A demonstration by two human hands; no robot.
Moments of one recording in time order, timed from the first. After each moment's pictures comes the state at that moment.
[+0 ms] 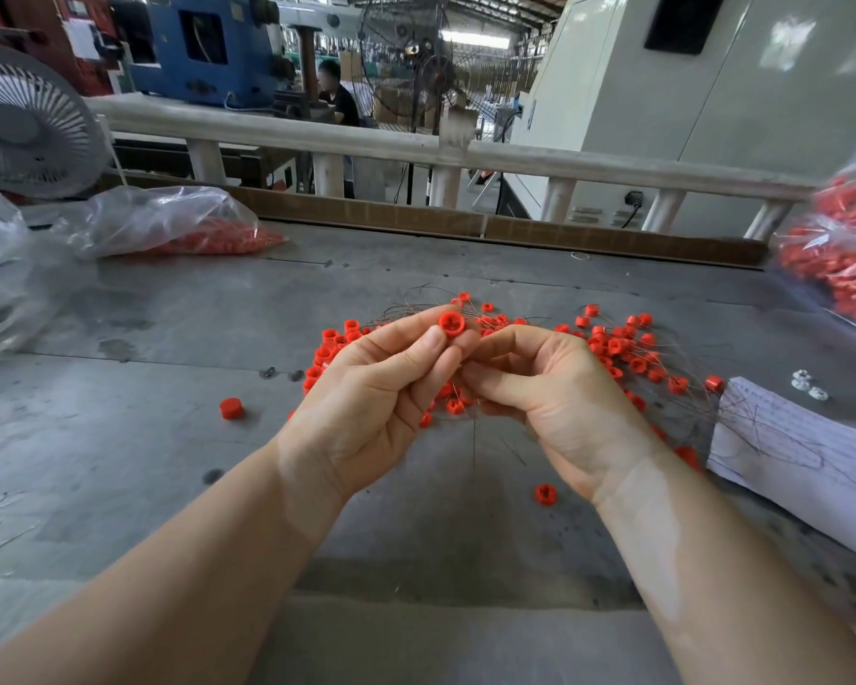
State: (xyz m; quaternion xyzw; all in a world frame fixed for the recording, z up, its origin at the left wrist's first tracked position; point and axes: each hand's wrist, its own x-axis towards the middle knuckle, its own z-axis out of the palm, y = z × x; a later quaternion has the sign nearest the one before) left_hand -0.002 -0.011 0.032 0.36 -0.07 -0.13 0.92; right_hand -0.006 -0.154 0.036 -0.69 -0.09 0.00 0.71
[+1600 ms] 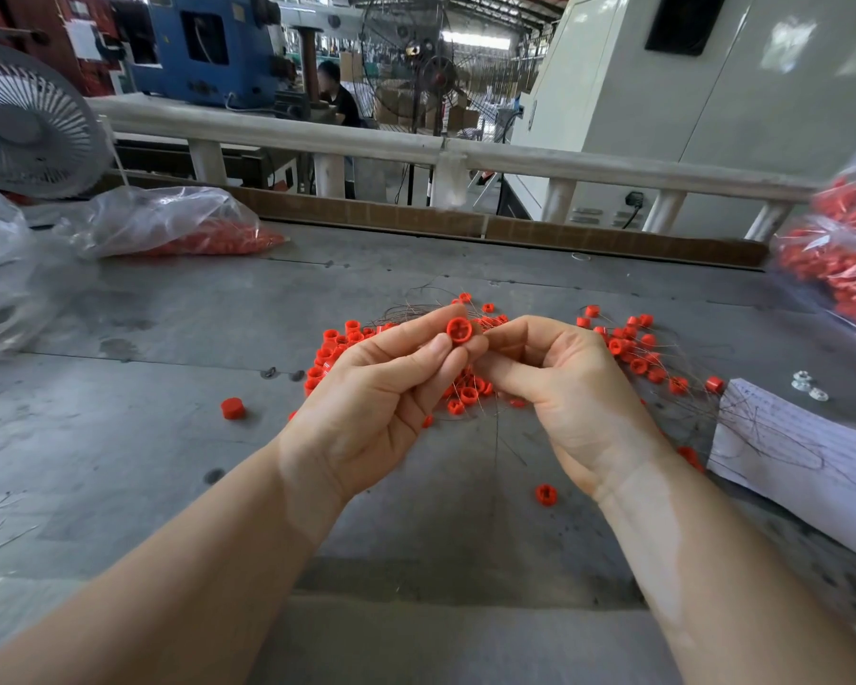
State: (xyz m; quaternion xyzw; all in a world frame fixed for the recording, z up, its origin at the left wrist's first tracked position) left_hand -0.003 -0.011 0.033 0.37 -0.06 -0.14 0.92; right_hand -0.004 -0.156 0.036 -0.70 -0.12 -0.06 0.70
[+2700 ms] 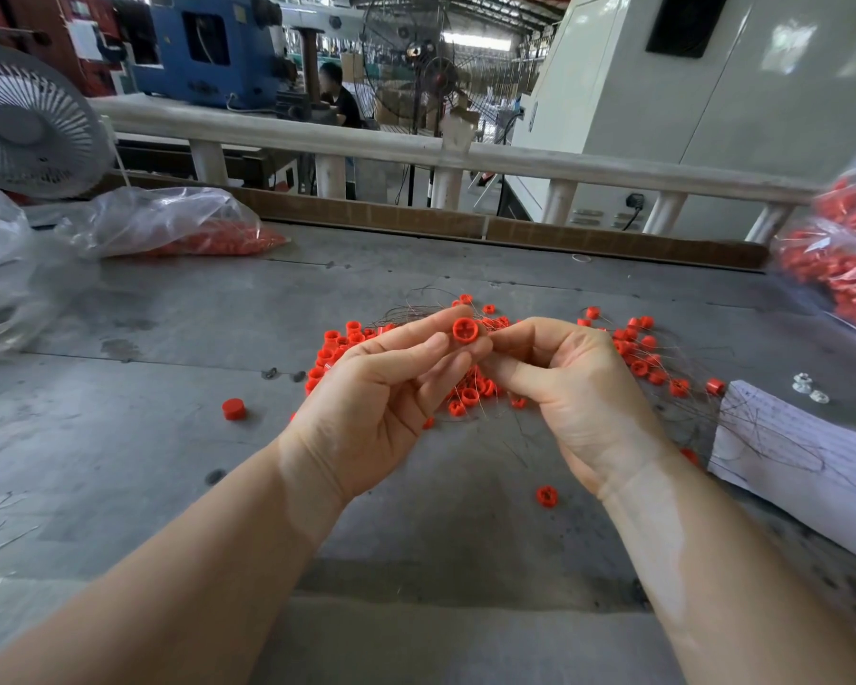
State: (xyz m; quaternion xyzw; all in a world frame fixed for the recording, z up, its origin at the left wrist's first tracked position) left_hand -0.001 -0.006 0.034 0.37 -0.08 -0.16 0.91; right_hand -0.003 -0.158 0.036 -0.69 -0.13 -0.08 0.71
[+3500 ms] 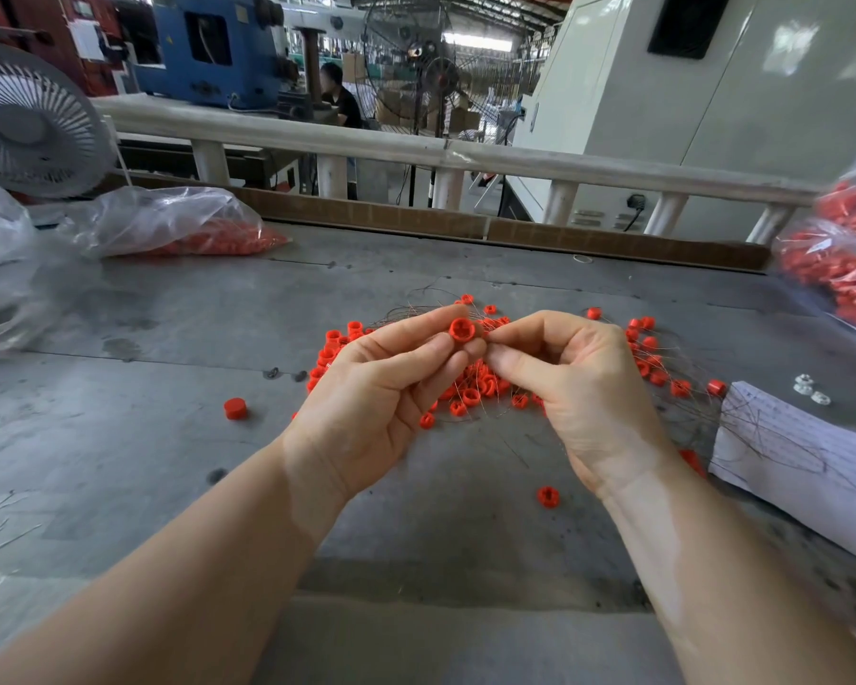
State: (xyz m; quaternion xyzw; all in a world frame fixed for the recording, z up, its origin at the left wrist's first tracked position) left_hand -0.001 -0.009 0.033 0.39 -0.07 -0.12 0.91; right_hand -0.007 -0.158 0.042 -0.73 -0.12 -0.15 0.65
